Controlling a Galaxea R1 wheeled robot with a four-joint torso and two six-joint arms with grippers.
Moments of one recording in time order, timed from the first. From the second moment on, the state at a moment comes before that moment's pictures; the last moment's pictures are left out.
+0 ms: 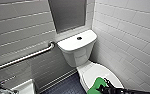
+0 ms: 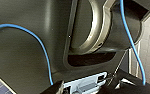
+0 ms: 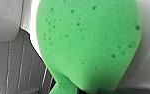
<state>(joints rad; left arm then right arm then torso) 1.71 2.75 -2.12 0.42 -0.10 -0.24 -0.63 2.42 -1.40 1.89 0.53 -1.05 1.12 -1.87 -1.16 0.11</state>
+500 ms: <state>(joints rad) 1.71 2.75 -2.12 0.42 -0.11 -0.24 -0.75 2.20 -1.24 1.82 0.56 -1.05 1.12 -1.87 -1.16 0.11</state>
